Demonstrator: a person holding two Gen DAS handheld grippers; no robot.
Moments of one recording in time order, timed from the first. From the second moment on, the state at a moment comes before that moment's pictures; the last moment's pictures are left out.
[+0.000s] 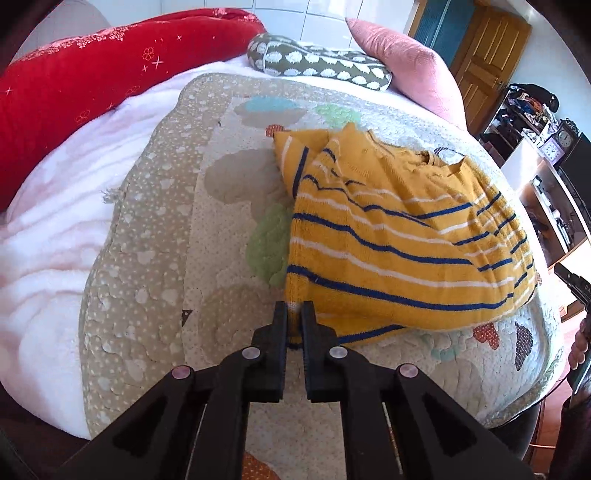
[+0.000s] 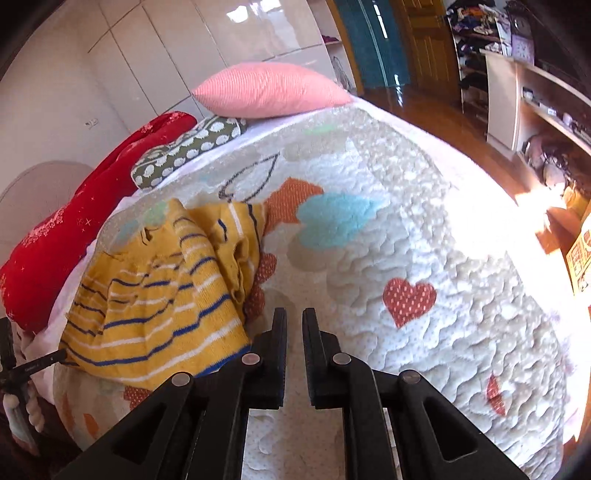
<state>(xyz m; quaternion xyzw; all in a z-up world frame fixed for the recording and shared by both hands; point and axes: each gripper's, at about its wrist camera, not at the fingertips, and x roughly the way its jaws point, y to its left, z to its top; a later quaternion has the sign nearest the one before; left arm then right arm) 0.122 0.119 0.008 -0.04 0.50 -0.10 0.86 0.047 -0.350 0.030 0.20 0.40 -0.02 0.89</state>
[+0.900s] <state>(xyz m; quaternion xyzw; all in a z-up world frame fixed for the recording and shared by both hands) 0.276 0.035 -0.044 0.00 0.51 -0.02 0.86 0.253 -0.297 -0.034 0.10 0.49 -0.03 0.86</state>
